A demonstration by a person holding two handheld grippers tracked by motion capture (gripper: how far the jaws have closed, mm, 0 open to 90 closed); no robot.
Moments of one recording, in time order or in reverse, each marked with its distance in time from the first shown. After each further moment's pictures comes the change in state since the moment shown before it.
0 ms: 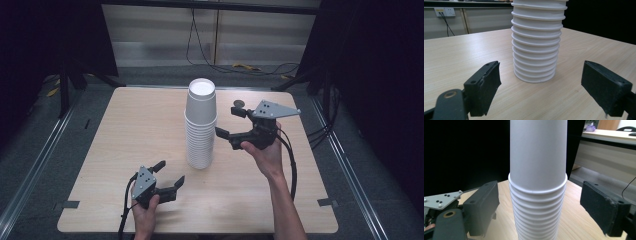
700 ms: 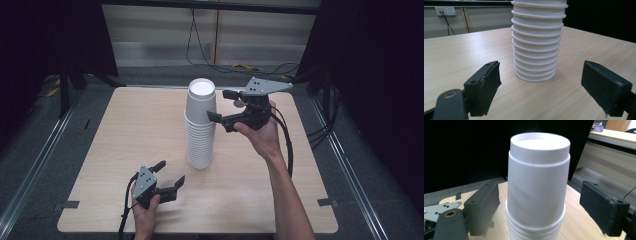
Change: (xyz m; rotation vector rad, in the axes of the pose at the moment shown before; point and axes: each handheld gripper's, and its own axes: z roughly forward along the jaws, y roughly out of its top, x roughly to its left) left arm 0.000 0.000 0.001 0.012 0.006 0.009; right arm -0.007 0.049 0.021 0.053 0.039 -0.064
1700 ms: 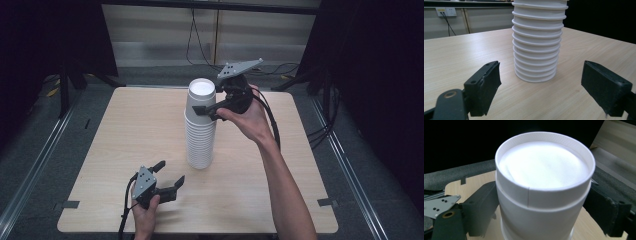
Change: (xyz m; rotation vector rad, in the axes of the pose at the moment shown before) left arm 0.000 0.000 -0.001 -0.008 0.005 -0.002; right arm -0.011 0.031 0.043 0.208 0.079 -0.011
